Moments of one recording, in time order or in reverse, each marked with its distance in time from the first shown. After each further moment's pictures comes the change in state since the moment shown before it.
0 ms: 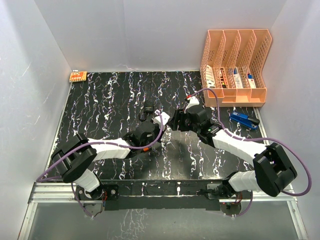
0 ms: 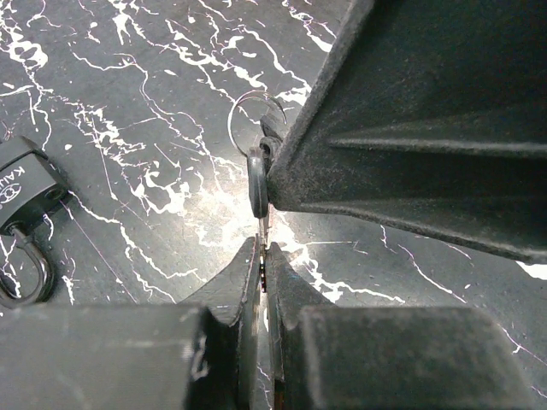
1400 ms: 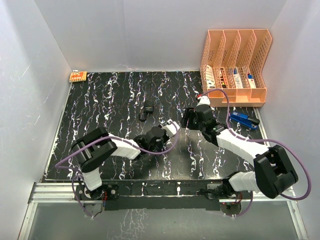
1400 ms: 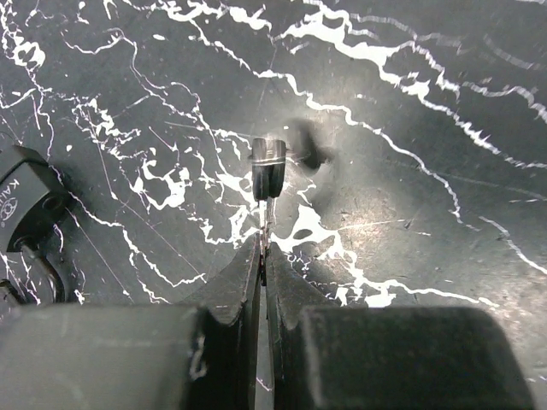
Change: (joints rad) left arm -0.050 0.197 0.032 0.088 -0.118 0.219; right arm -0.098 -0.022 -0.029 -0.068 0.148 -0.028
